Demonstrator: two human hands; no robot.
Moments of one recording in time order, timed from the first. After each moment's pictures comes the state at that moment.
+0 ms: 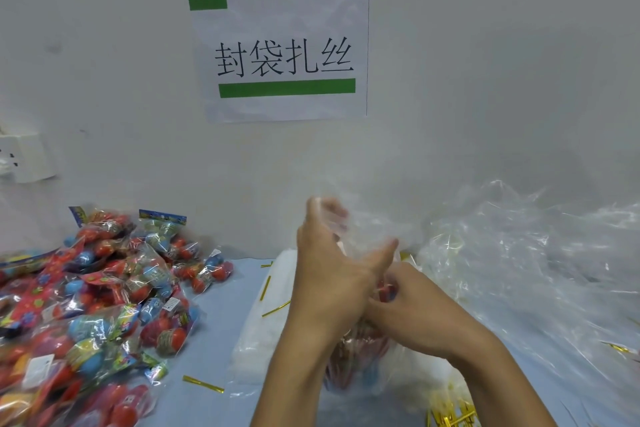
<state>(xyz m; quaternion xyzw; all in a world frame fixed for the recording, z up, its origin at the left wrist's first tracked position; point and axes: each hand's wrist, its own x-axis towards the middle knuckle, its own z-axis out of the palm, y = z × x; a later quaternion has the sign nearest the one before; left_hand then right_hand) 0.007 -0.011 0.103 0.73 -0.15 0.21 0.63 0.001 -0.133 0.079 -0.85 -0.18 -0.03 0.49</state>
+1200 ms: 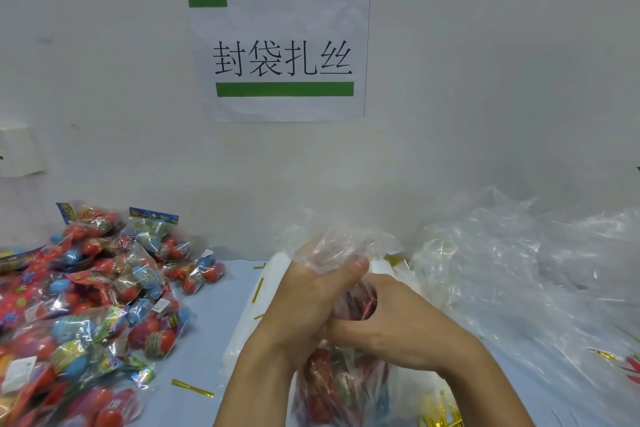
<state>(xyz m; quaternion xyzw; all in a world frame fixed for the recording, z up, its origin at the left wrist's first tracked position) 0.021 0.014 0.077 0.60 -0.19 -0.02 0.78 -0.008 -0.123 0.087 -0.86 -0.20 0.03 0.47</state>
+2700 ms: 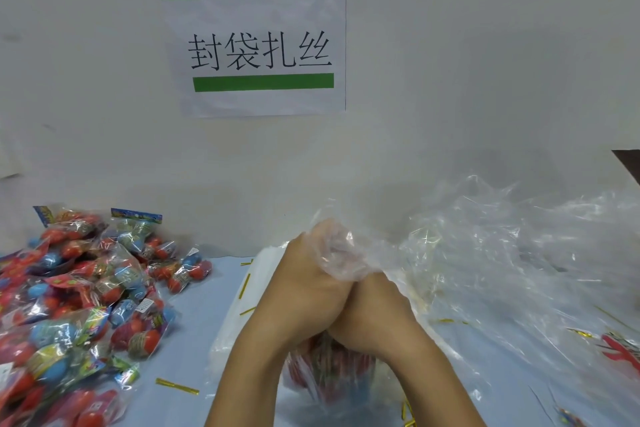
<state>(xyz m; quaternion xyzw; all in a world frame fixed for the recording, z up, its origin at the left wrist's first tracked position) 0.022 -0.005 0.088 0.79 -0.26 0.17 0.53 0.008 -0.109 0.068 -0.96 -0.06 -0.06 0.27</state>
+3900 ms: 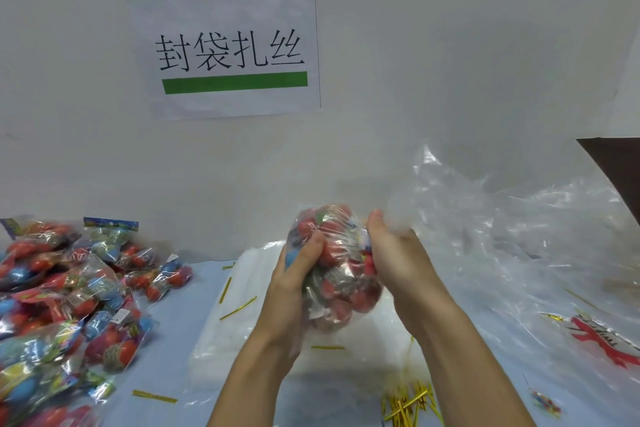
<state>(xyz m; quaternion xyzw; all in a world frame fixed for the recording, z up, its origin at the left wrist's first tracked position) 0.029 -0.020 0.056 0.56 -0.13 -0.09 0.81 0.007 -0.148 0.096 -0.71 0.12 -0.13 0.68</state>
